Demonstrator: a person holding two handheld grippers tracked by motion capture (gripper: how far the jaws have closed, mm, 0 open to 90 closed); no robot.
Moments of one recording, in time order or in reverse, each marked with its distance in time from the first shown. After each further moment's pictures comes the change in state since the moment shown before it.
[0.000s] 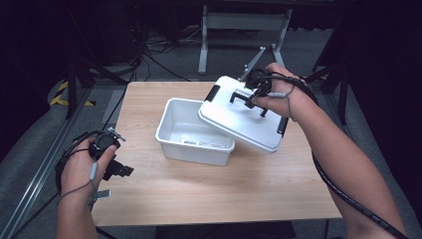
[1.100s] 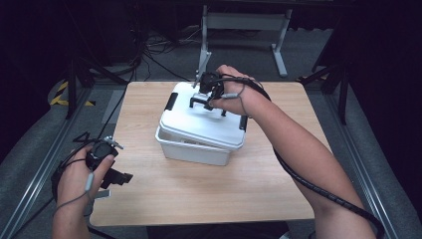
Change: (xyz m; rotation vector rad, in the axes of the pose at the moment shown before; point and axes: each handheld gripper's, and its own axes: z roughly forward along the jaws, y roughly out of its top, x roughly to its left) left arm -0.011 -0.019 0.002 -0.035 -0.007 0.002; right arm 0.036 0.088 0.048 -0.029 0.078 -0.198
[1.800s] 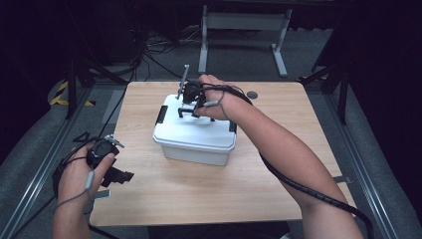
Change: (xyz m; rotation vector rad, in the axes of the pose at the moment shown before) left arm 0.001 0.003 -0.001 -0.010 -0.008 0.007; right arm 0.012 0.027 0.040 0.054 0.021 -0.089
